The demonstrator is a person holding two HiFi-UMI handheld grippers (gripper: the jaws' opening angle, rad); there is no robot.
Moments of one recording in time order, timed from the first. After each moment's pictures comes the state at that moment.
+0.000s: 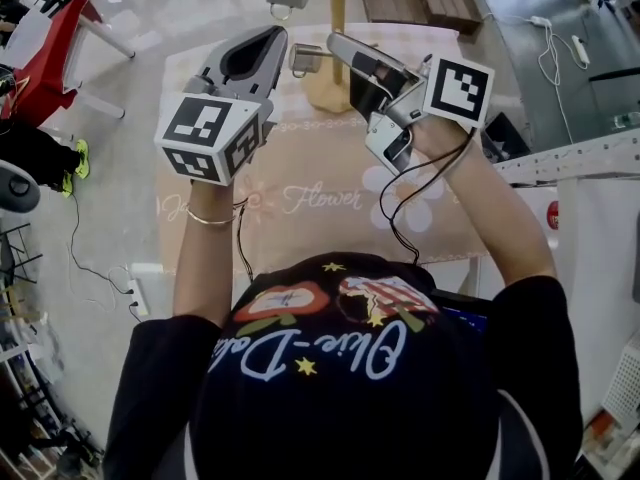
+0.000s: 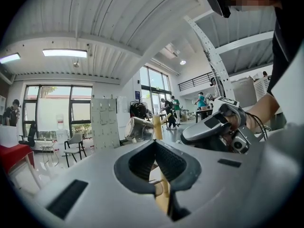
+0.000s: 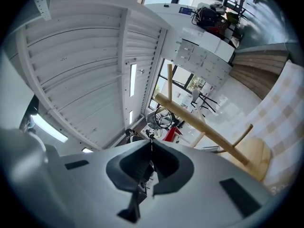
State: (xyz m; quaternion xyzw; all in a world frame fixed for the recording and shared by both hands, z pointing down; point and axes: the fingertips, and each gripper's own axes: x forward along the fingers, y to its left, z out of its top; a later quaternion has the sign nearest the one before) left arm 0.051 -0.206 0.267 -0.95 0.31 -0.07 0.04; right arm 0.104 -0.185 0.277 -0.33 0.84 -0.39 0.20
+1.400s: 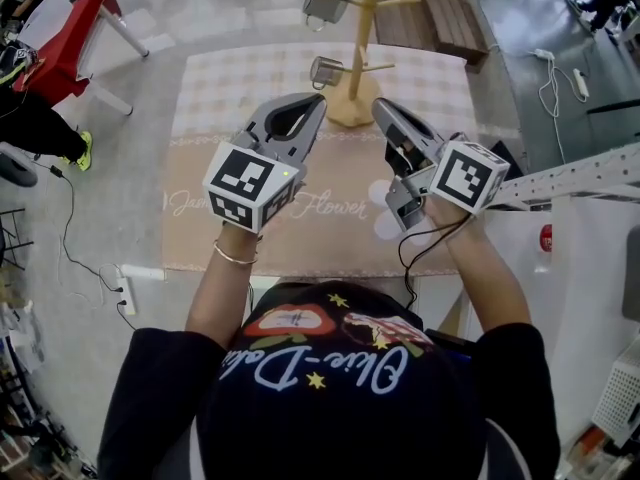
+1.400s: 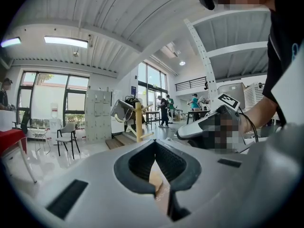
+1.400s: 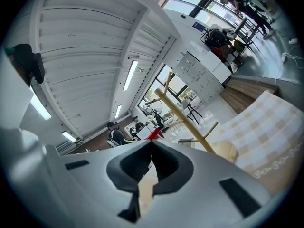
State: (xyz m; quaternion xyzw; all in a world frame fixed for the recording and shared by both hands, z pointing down) left arm 0.044 -0.135 0.310 -0.96 0.27 -0.08 0.00; right arm 0.118 -0.122 0.317 -0.44 0.82 -0.33 0.14
